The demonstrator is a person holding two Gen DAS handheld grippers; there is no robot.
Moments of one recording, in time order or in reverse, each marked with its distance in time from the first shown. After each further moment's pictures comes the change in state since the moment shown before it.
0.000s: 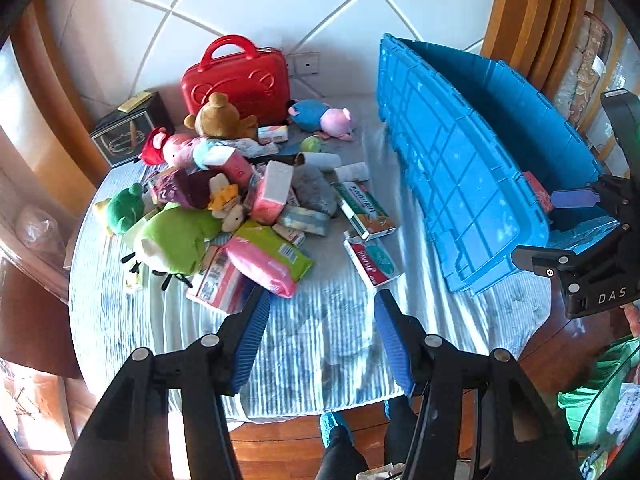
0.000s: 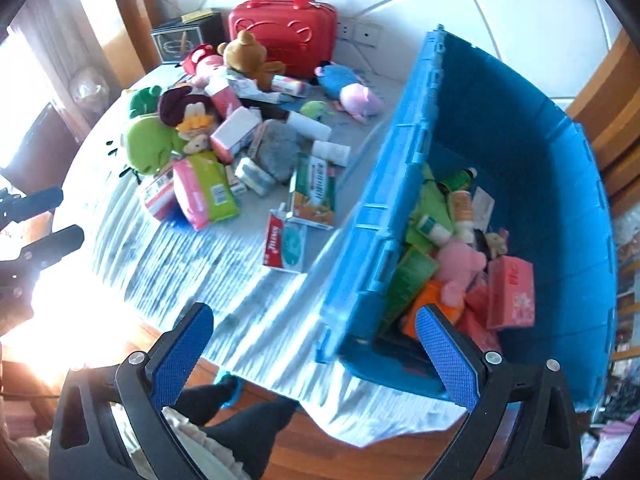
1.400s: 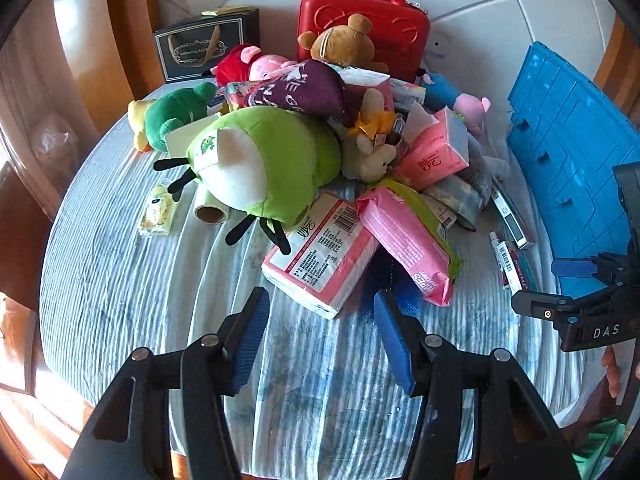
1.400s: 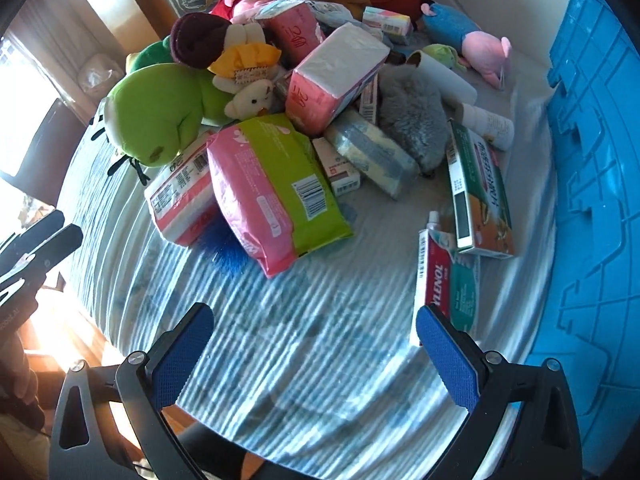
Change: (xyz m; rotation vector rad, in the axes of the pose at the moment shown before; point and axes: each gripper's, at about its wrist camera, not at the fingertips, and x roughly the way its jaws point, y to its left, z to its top) left arm 0.177 0.174 -0.063 -0.211 -0.004 0.032; right arm 0.227 0.128 0.057 0.063 0.086 0.148
